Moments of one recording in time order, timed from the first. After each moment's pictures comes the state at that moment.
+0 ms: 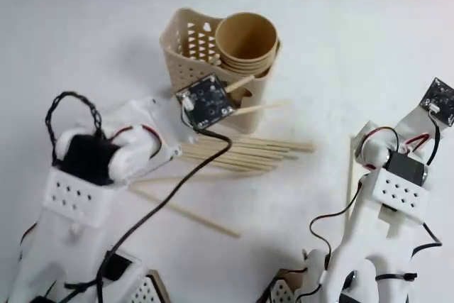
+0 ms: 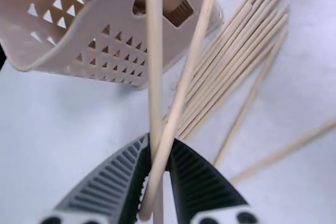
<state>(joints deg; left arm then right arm) 16.3 -39.3 20.2 85.1 -41.0 23.2 -36.1 46.2 52.7 -10.6</state>
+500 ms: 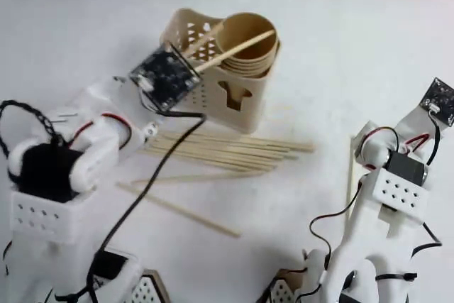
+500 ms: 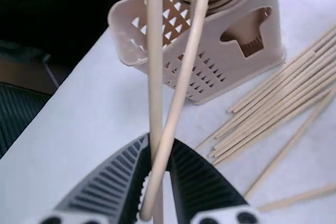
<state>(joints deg) 8.9 -40.9 9.1 85.2 -38.0 23.2 -36.1 46.2 52.7 -10.6</state>
